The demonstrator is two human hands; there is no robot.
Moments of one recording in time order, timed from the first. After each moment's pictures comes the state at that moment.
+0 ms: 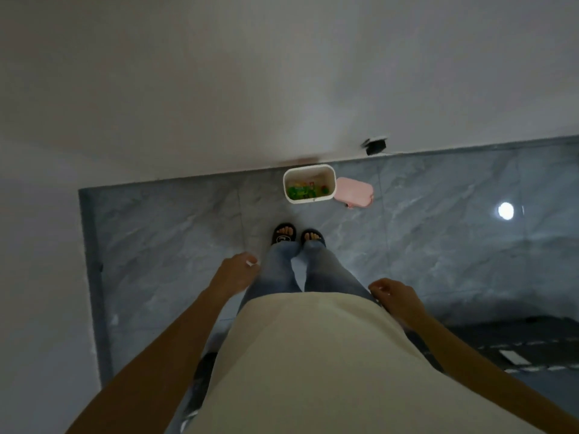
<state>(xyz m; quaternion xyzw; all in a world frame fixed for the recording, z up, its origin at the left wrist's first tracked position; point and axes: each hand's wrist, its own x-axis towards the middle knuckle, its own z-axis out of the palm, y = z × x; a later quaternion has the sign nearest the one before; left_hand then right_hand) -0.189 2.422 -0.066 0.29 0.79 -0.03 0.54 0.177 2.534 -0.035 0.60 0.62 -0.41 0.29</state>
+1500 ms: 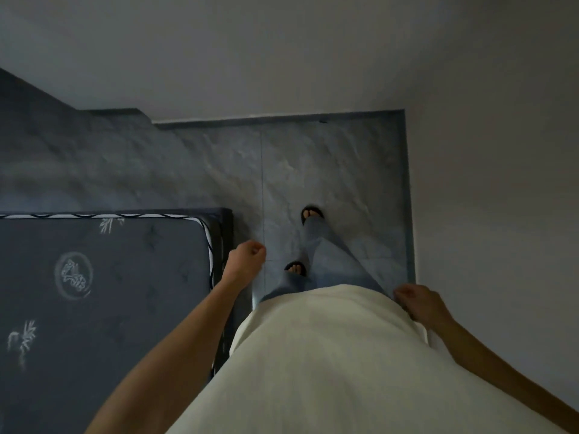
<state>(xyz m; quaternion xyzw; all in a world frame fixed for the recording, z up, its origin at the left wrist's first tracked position) -0.167 2.035 -0.032 -0.44 0.74 0.43 0.27 -0.292 2.427 -0.036 0.07 0.86 -0.14 0.49</state>
